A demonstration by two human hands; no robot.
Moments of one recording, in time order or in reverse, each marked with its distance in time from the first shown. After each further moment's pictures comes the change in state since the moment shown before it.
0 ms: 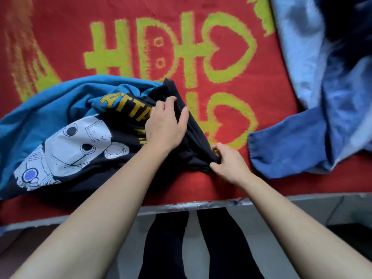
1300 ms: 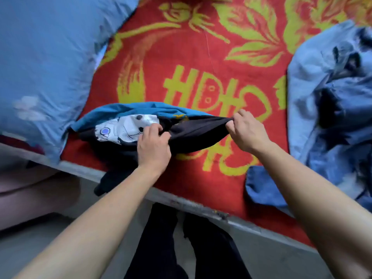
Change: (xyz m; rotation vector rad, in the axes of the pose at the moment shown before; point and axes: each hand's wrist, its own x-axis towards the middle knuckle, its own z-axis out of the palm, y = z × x) left_hand -0.150 -0.029 -0.139 0.158 0.375 -0.138; right_hand -0.025 -0.159 -0.155 -0.576 0.321 -0.560
